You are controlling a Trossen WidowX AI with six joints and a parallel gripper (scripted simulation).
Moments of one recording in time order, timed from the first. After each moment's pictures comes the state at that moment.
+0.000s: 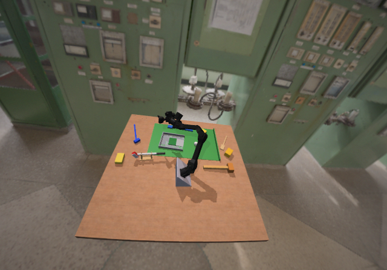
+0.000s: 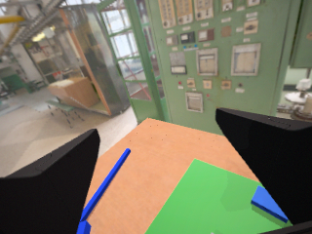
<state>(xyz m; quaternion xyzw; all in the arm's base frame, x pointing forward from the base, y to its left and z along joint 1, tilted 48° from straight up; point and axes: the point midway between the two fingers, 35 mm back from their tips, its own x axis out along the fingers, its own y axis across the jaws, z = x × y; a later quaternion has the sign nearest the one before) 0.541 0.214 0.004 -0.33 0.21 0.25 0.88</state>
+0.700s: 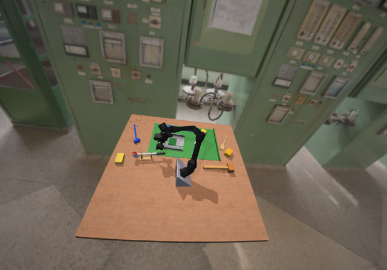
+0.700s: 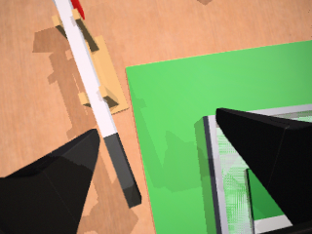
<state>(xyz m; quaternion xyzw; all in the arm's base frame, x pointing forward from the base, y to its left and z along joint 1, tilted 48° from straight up) 0.300 0.151 -0.119 -0.55 0.60 0.35 0.47</state>
